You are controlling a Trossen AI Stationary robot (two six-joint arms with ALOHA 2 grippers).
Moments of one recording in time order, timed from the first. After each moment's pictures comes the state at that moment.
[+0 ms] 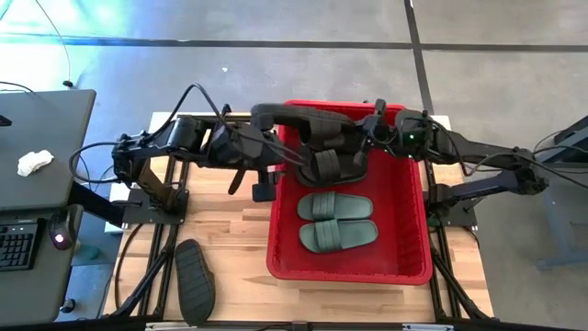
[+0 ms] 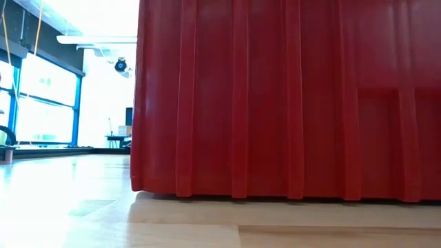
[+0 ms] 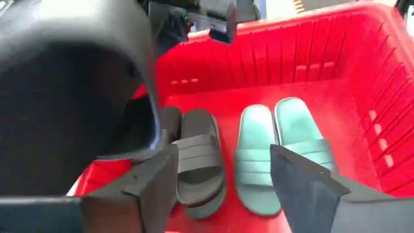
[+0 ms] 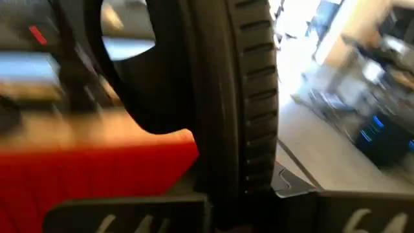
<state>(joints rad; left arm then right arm) -0.03 1.68 2.18 -1.15 -0.34 0.10 -0.19 1.07 1.11 -0.26 0.25 -0.19</state>
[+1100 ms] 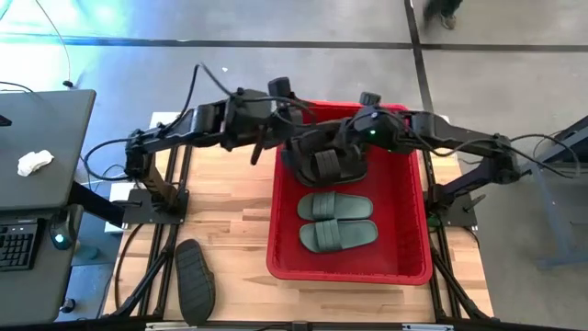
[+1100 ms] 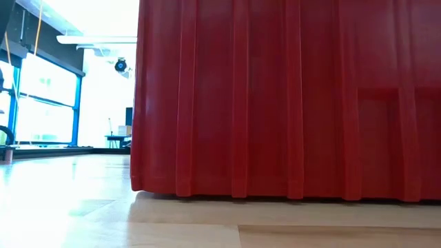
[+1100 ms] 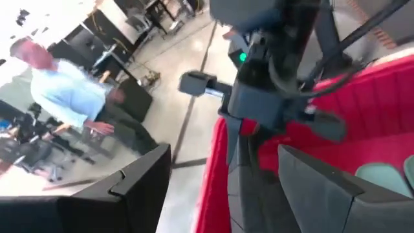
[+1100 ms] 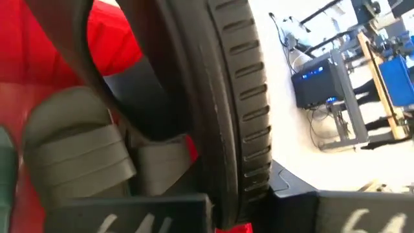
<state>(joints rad) 0.12 1.74 2.18 -0.75 -0.41 0.51 -0.13 1.36 1.57 -0.93 0.56 -0.40</state>
